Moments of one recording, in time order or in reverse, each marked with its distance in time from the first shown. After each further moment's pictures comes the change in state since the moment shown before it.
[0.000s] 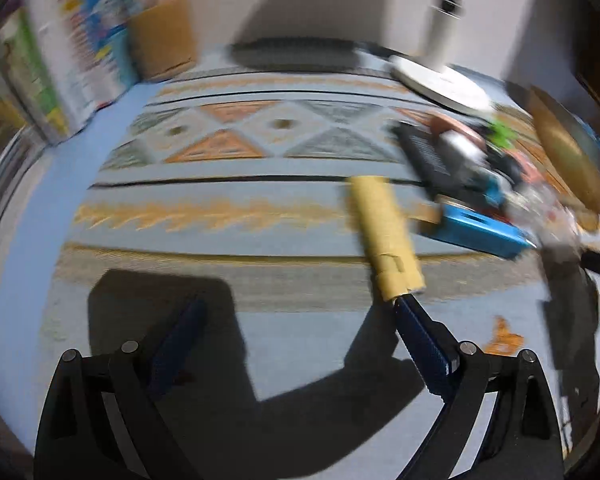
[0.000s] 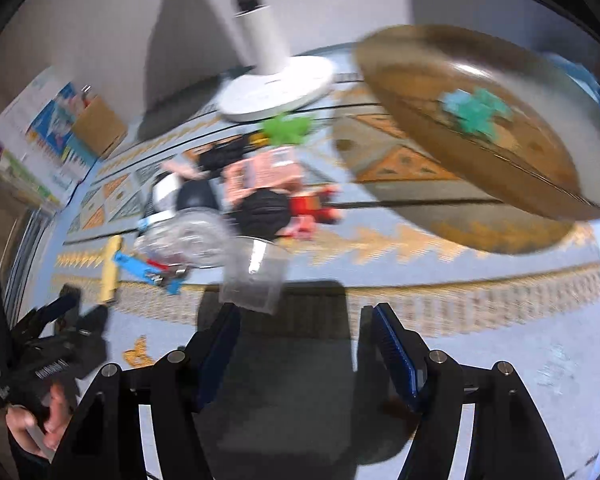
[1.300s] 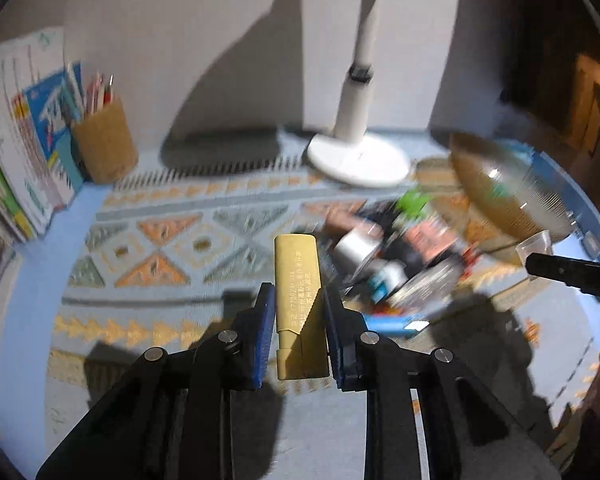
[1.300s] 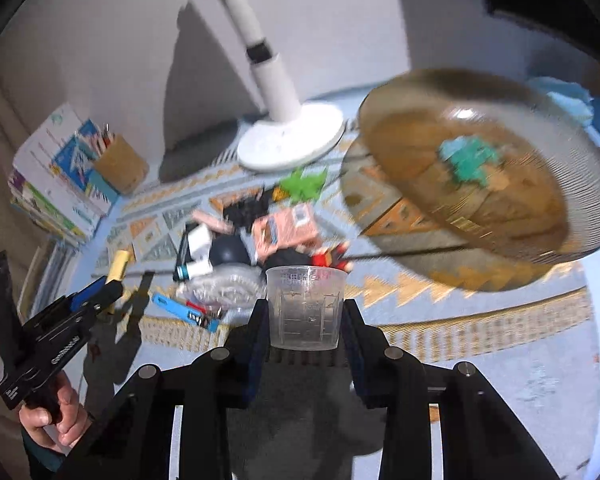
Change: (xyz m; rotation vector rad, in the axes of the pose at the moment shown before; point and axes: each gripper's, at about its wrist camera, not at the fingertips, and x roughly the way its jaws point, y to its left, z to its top) left arm -0.061 -0.067 0.046 0.169 -0.229 -0.178; right arm -0.052 0.012 0.018 0.002 -0.153 0.060
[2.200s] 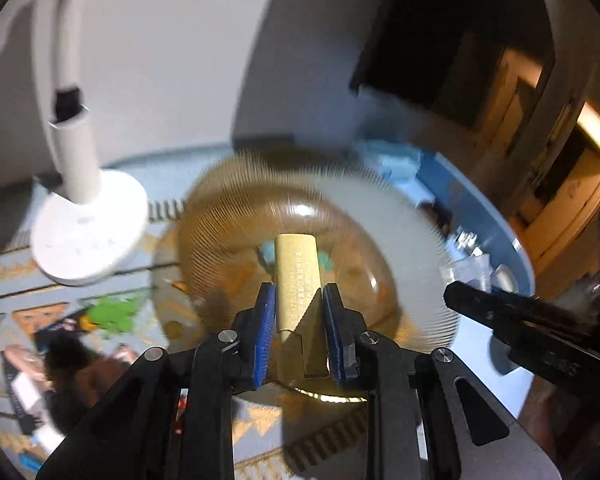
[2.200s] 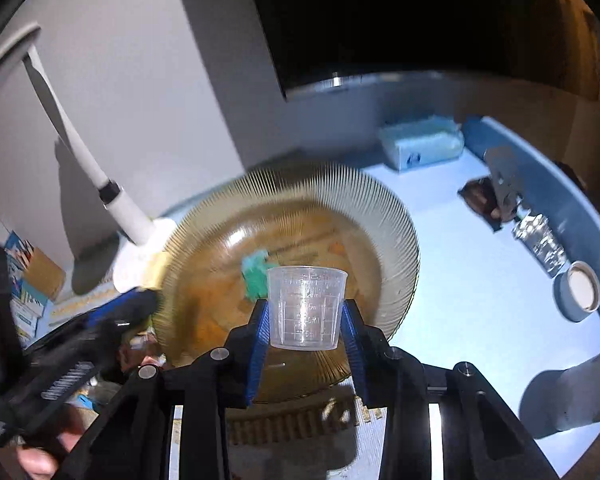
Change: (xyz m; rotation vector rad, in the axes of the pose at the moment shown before) left arm 0.117 -0.229 0.089 0.058 0.109 -0.379; right arm -0.048 -0.138 0.063 0.148 -0.098 -0.240
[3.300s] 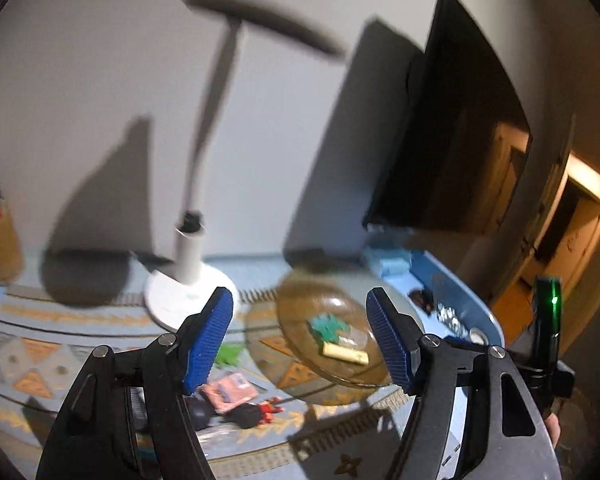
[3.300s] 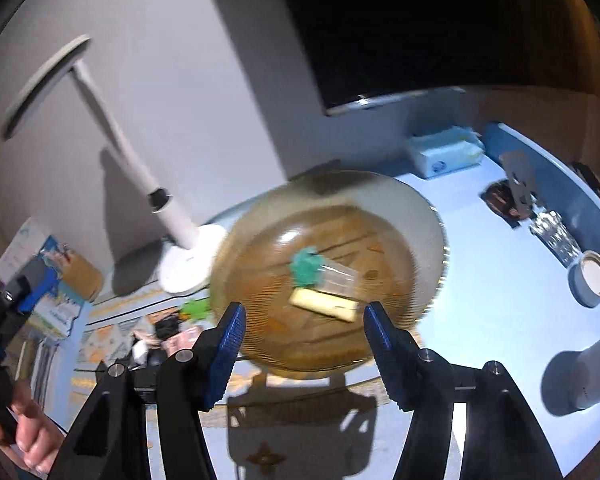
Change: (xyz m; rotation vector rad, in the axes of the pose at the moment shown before) left arm -0.212 0.050 -0.006 -0.039 -0.395 0.041; right arm -0.062 0.036 -0.013 -0.012 -0.097 0.123
